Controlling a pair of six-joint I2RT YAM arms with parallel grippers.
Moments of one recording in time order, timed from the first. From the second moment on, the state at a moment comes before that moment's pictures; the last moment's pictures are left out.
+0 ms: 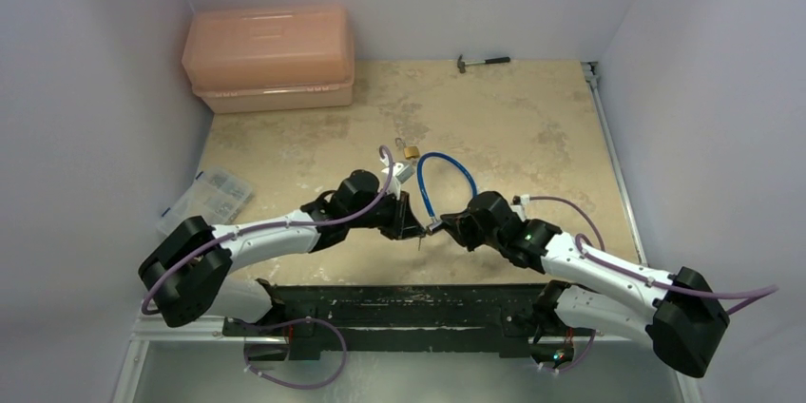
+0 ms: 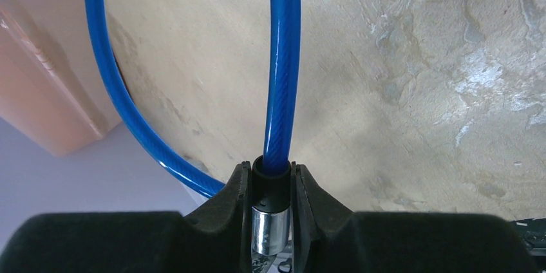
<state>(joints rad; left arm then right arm) -0.85 1.35 0.61 0.24 0.38 -0.61 0.84 0.99 0.51 -0.35 0.24 1.91</state>
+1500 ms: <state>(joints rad) -1.44 1.38 0.74 0.05 -0.62 0.26 0.79 1.06 0.61 -0.43 0.13 1.78</state>
